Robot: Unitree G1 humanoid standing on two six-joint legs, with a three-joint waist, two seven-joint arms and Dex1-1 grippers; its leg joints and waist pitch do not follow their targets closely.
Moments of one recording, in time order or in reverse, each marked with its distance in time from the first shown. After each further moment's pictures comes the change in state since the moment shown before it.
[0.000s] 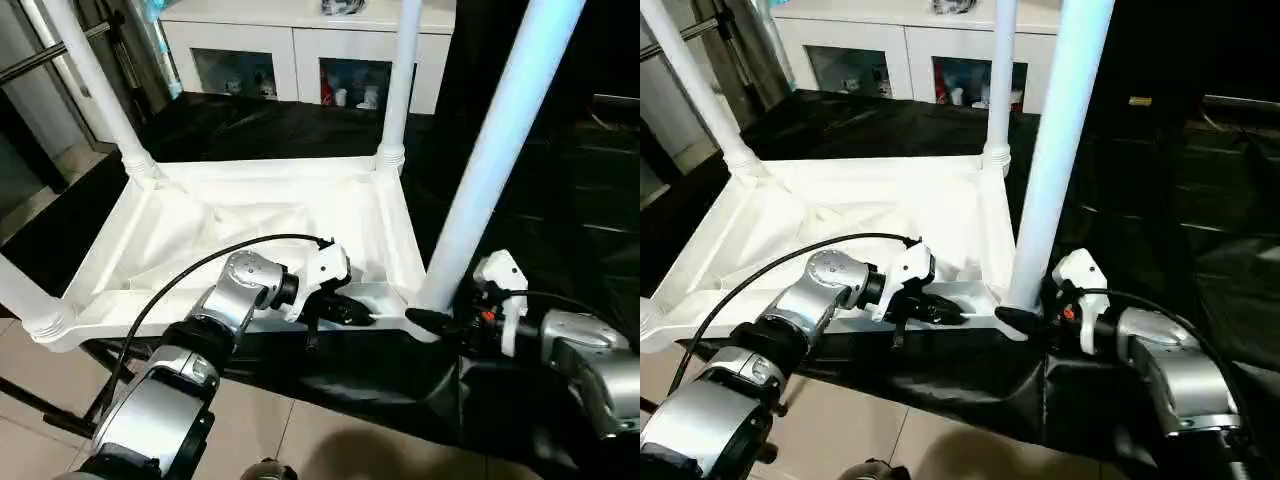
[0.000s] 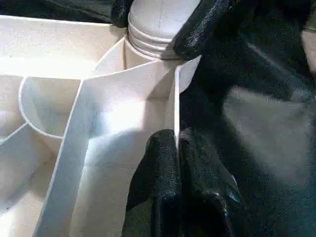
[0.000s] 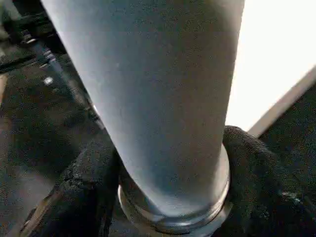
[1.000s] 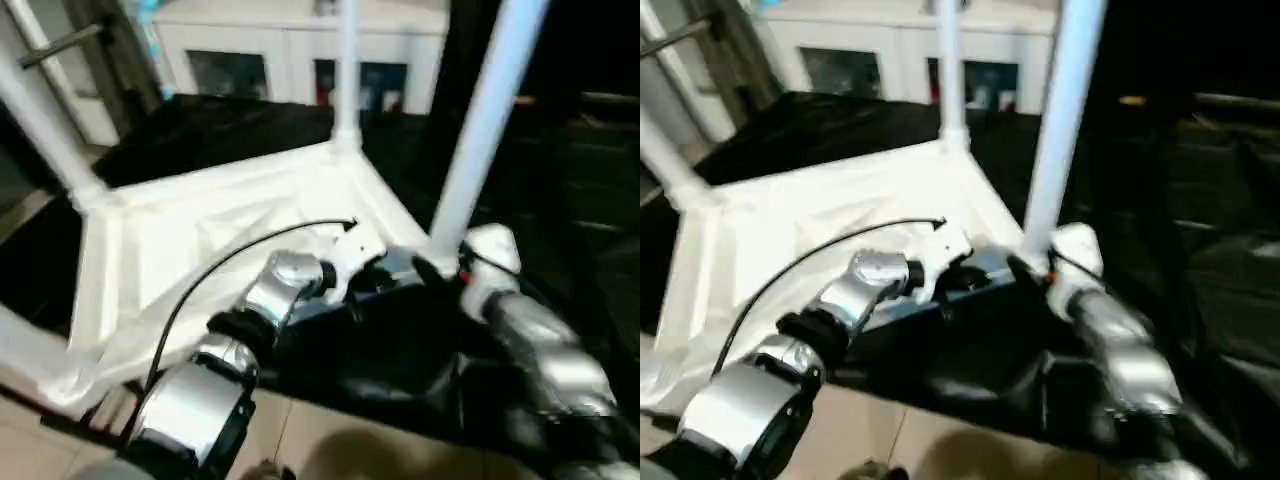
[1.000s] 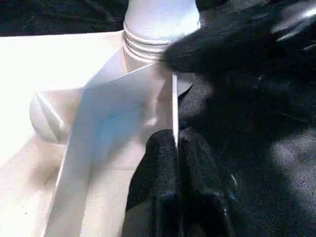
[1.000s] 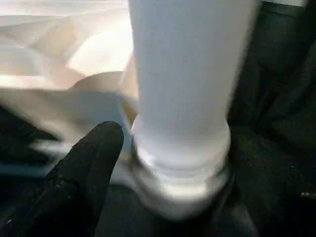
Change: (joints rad) left arm -0.099 -0.151 0.020 0.139 0.061 0.014 0.393; right arm 0.000 0.109 -0.094 0.048 -0.072 -0.097 -0.335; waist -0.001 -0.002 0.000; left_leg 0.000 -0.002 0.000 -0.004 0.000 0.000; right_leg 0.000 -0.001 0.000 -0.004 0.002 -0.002
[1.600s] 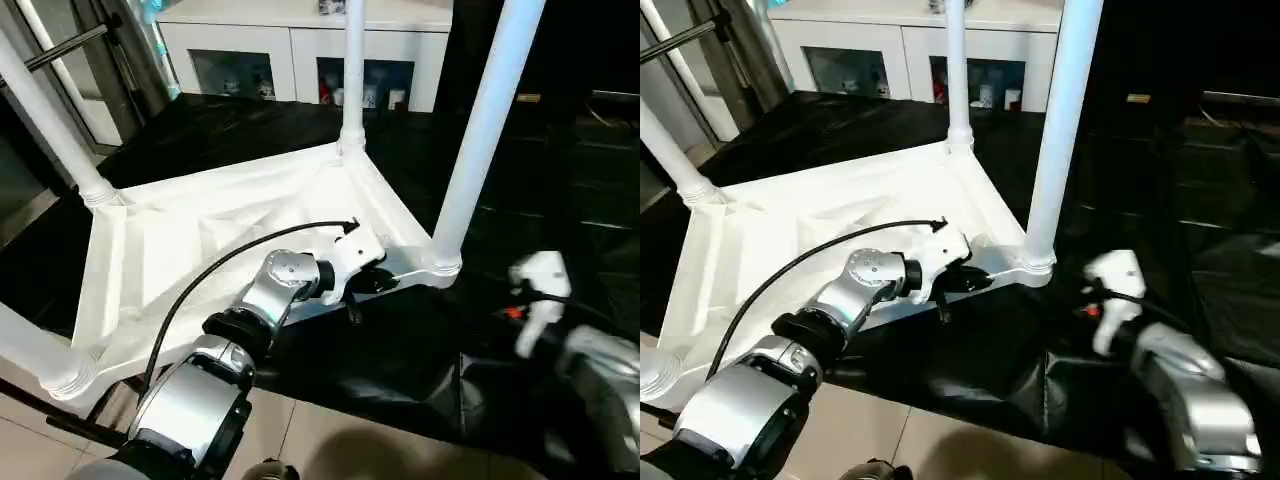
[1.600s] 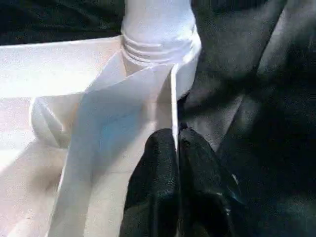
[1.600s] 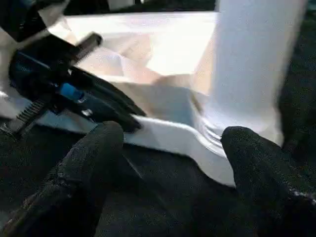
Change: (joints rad) left arm 0.016 0.004 0.054 -0.034 -0.071 -0.038 -0.061; right arm 0.132 -0.073 -0.026 -0.219 0.163 0.068 0.184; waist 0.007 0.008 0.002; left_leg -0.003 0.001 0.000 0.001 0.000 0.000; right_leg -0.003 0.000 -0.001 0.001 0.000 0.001
